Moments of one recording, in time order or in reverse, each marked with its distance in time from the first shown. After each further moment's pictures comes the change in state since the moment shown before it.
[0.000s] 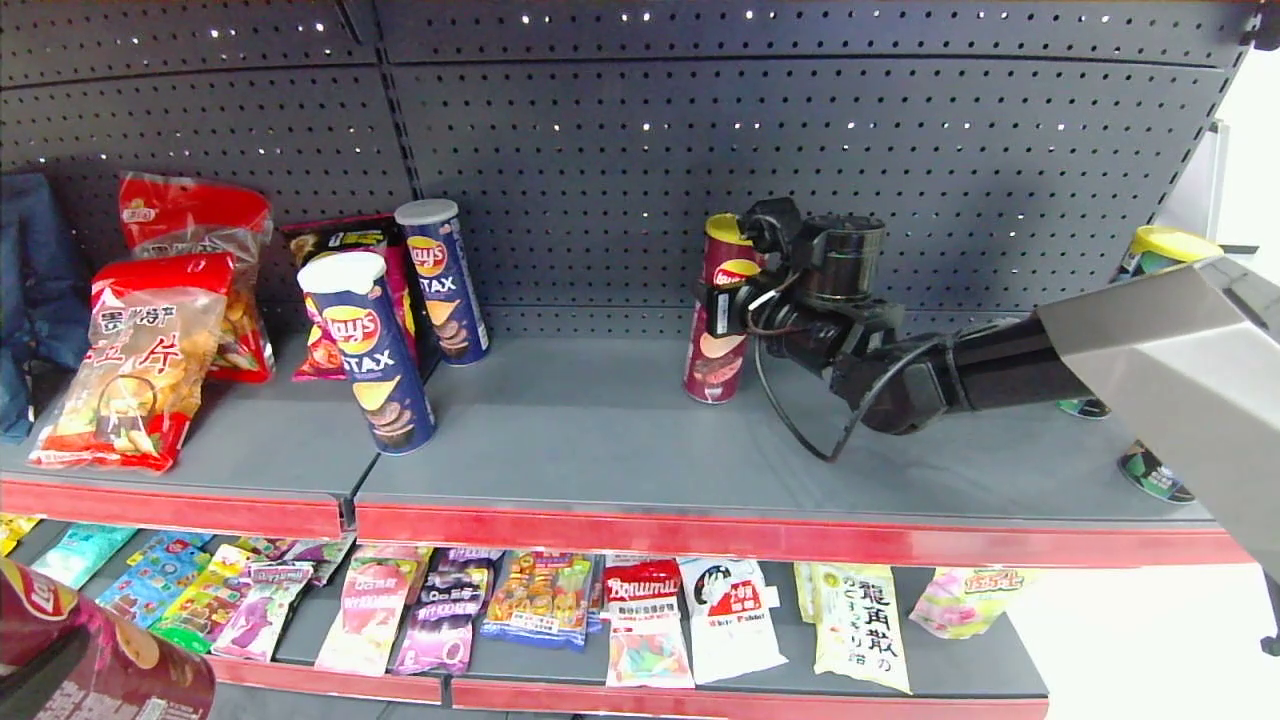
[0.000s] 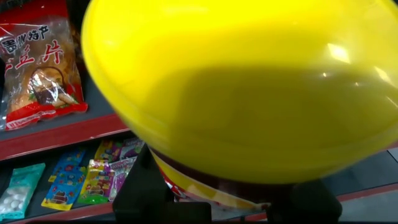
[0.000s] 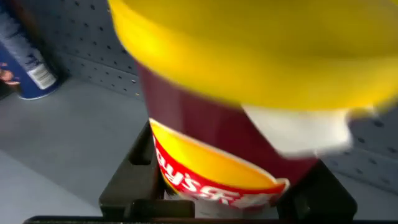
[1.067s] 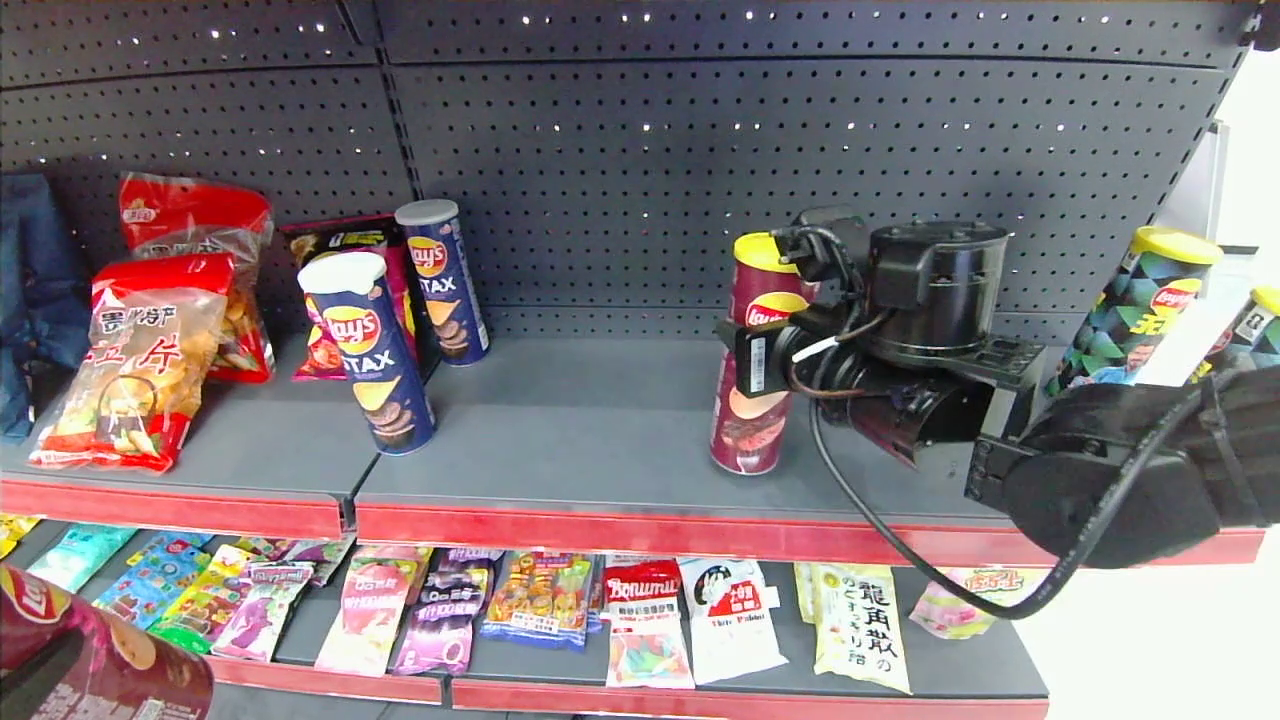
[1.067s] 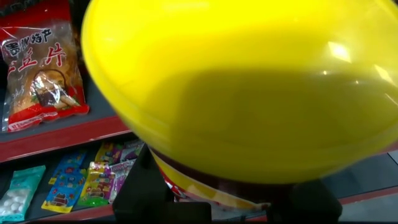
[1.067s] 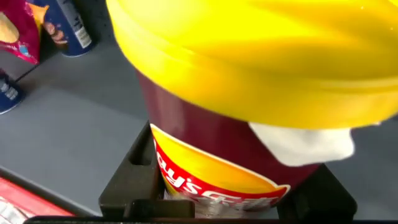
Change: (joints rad) left arm 0.000 -0.014 0.000 0.000 -0.002 -0.003; right arm 0.193 -0.379 0.464 0.012 -0.254 0.041
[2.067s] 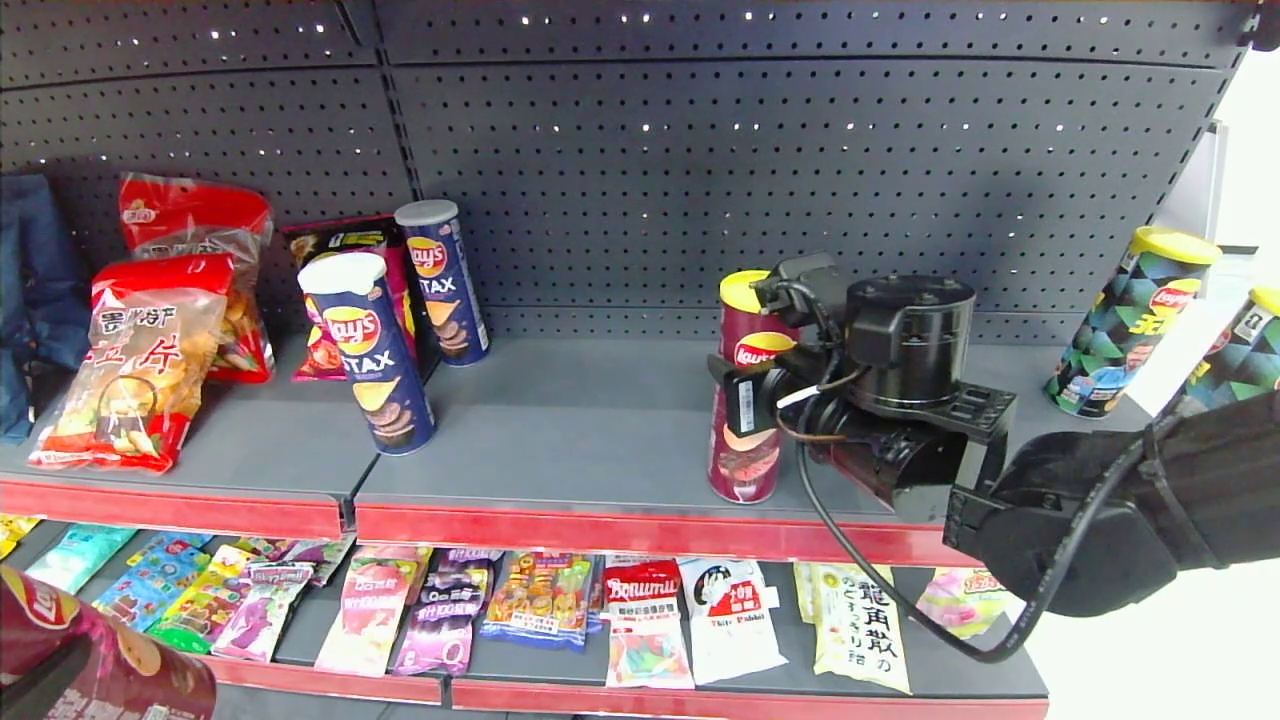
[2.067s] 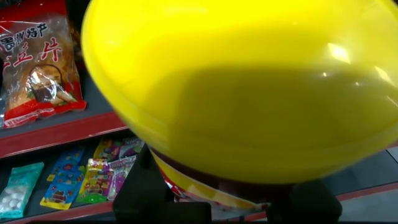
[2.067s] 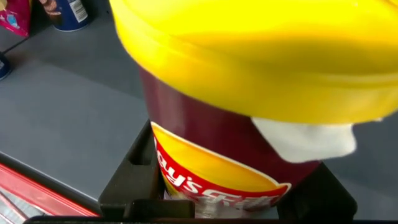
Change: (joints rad) left arm 0.000 0.001 0.014 0.000 0.001 0.000; right arm 0.016 0.041 0.089 -0.109 -0.011 -0.037
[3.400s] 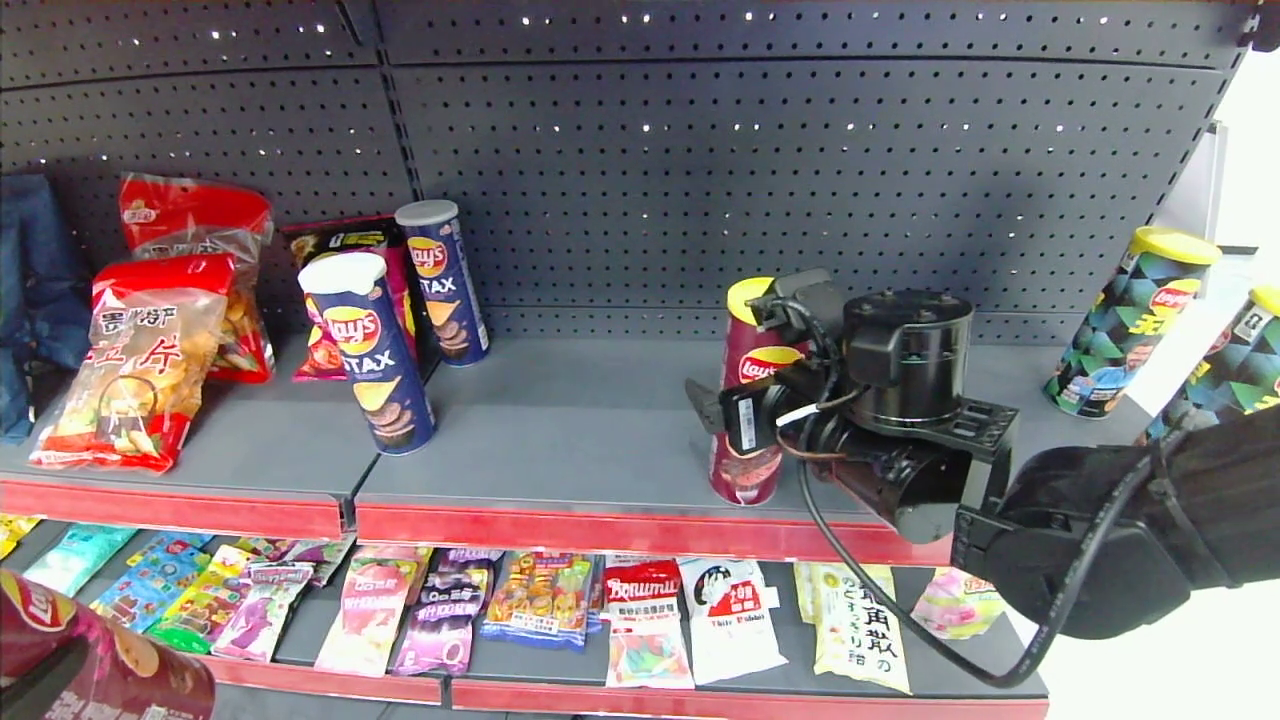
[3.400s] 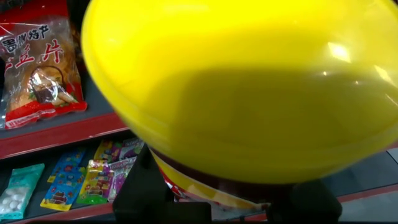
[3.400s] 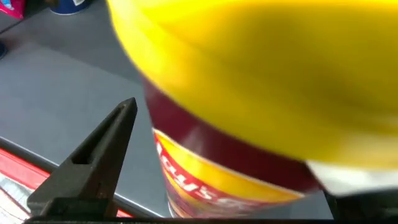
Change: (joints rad) left arm 0.000 -0.009 0.001 0.000 0.000 -0.001; right arm 0.023 -0.013 0.036 0.002 -0.024 -0.007
